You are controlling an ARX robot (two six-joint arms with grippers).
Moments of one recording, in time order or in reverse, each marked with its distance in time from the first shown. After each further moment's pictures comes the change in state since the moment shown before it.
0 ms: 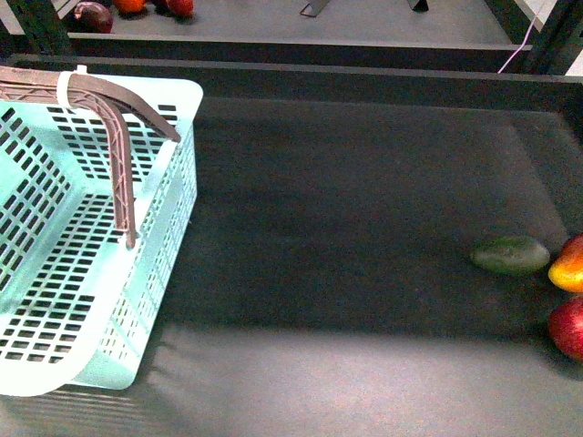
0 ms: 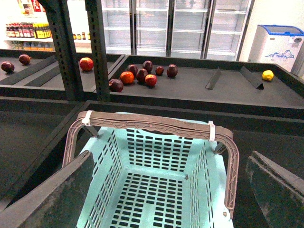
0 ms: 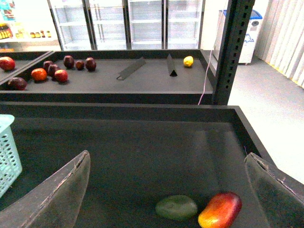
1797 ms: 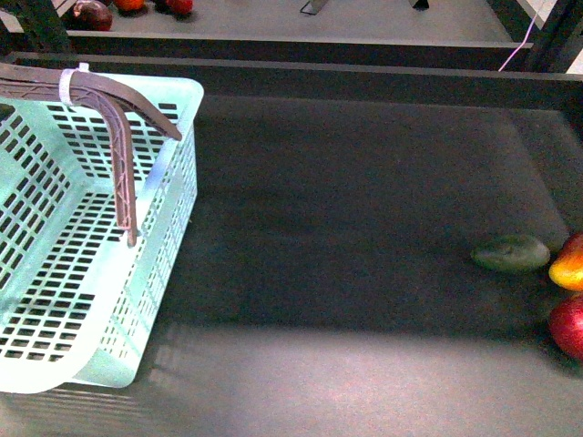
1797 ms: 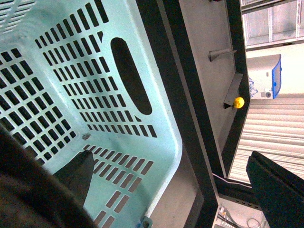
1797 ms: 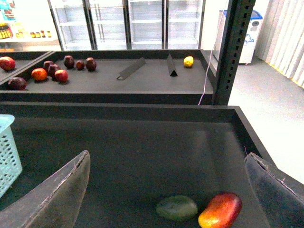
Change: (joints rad) left arm 0.117 1.916 0.908 0.509 0.263 -1.093; right arm 0.000 0.000 0.000 0.000 0.000 0.000
